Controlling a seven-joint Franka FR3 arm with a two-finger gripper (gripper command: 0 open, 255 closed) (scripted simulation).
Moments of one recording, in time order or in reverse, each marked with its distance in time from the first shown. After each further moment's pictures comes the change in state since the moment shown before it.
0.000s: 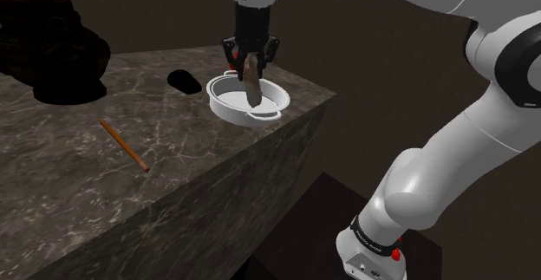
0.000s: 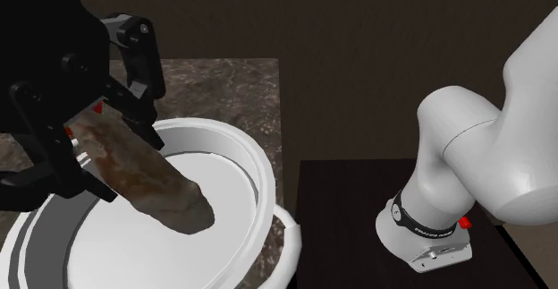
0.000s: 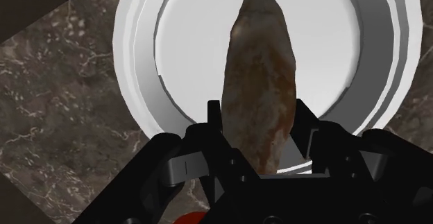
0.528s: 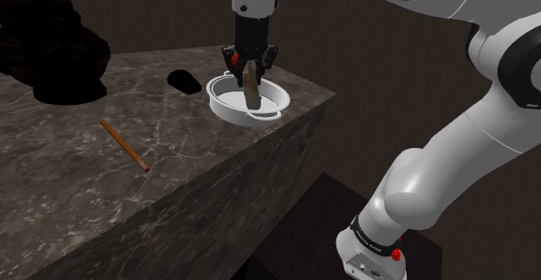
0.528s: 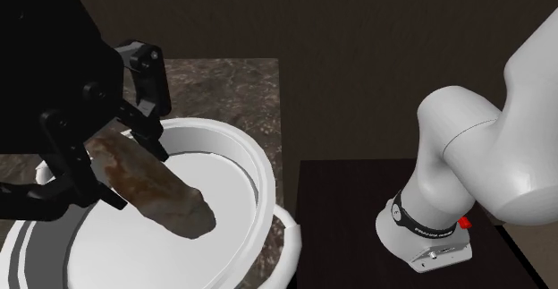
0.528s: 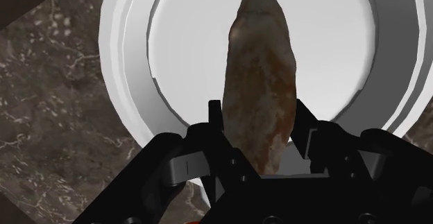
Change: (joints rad) arm -0.001 -0.013 -0.006 -0.066 -0.001 0.064 0.002
